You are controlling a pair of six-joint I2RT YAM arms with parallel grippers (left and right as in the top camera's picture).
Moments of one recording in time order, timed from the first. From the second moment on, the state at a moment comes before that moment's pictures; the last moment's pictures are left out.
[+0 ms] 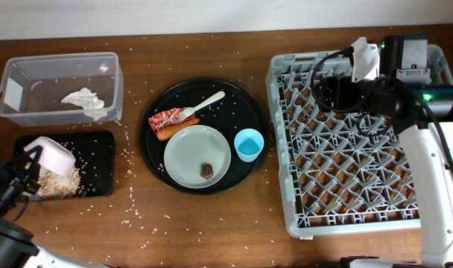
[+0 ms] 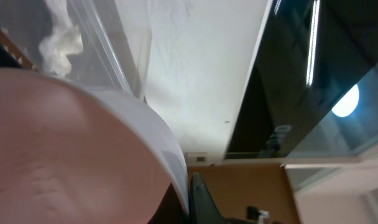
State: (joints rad) left arm 1.05 2.06 1.31 -1.25 1.55 0.48; right arm -0.01 1.48 1.59 -1.05 -0.29 0.02
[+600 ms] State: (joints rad) left arm 1.02 2.00 1.33 -1.23 1.45 0.61; right arm -0.01 1.48 1.59 -1.05 -0.29 0.02
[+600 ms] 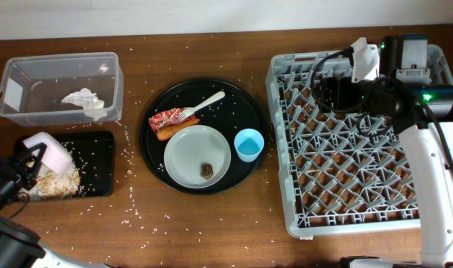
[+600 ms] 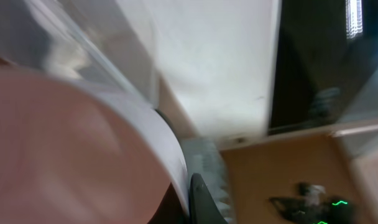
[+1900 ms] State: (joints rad) left arm -0.48 2.11 1.71 -0.71 0.10 0.18; right arm -0.01 1.48 1.59 -1.05 -0.30 0.02
